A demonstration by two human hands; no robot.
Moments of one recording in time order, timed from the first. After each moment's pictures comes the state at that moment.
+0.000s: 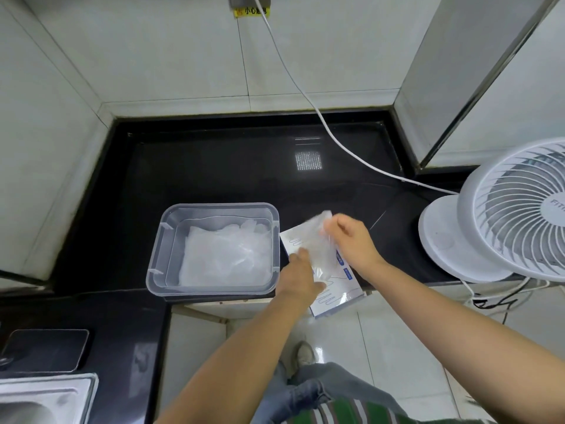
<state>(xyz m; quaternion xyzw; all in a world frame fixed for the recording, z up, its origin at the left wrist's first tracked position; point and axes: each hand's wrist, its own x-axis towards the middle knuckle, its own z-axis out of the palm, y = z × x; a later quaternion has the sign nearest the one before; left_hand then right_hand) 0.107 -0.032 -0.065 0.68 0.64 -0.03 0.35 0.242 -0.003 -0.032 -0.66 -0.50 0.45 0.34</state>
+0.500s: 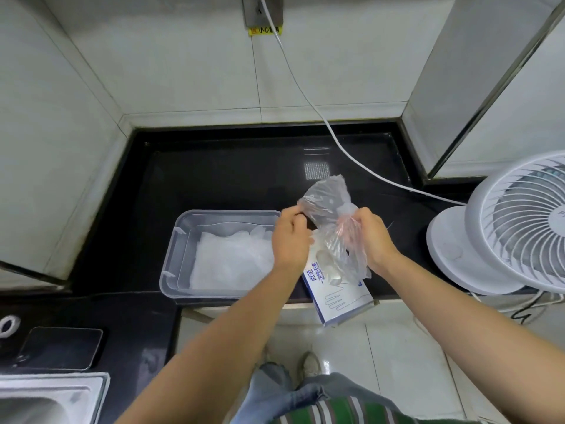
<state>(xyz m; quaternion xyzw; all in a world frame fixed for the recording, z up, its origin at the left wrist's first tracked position) 0.100 0.008 0.003 0.43 0.63 0.43 0.49 0.243 0.008 0.011 -0.65 -0.34 0.54 0.40</state>
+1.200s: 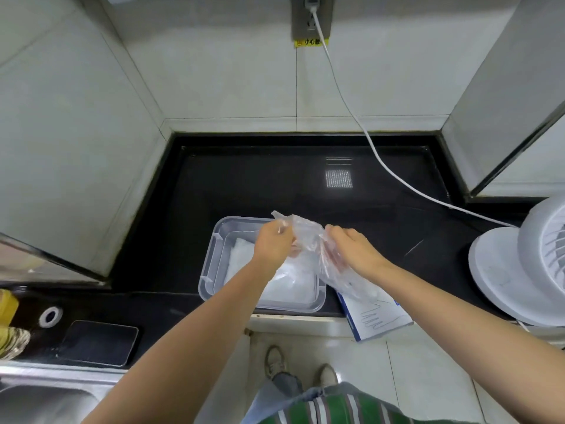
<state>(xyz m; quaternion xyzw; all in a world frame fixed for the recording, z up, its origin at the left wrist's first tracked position) -0.003 0.040 0.006 0.42 0.68 0.32 0.50 0.164 0.024 0.016 -0.62 -0.54 0.51 0.23</state>
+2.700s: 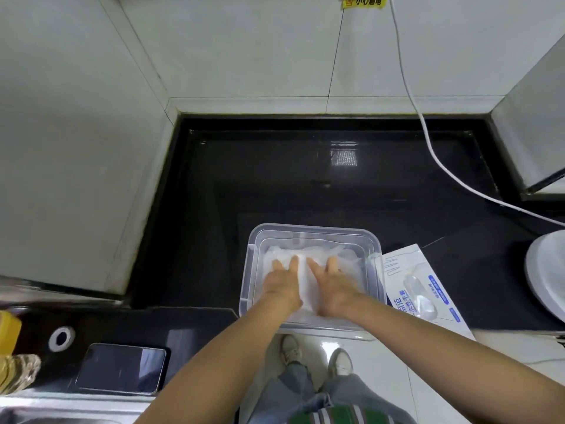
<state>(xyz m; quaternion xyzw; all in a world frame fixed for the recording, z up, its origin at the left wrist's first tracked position) -0.088 0.044 -0.086 0.65 0.66 -0.20 0.34 0.041 0.037 -0.091 -0.60 -0.70 0.31 -0.22</state>
